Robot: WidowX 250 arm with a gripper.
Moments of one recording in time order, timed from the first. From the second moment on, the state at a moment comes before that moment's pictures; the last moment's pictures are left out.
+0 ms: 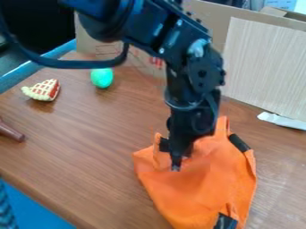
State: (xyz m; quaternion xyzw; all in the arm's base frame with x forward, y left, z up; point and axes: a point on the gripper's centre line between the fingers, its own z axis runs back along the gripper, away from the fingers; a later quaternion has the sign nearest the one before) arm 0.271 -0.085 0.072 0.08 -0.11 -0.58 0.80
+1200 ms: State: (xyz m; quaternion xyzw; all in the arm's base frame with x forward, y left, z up) arm 0.232 -0.146 0.073 0.12 -0.11 -0.61 0.77
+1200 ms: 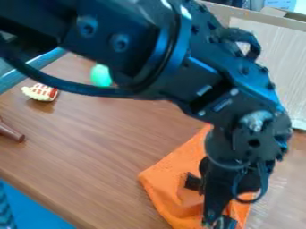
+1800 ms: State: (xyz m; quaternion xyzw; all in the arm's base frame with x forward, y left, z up) arm 0.211 -0.161 0.053 0.13 -0.09 -0.63 0.76
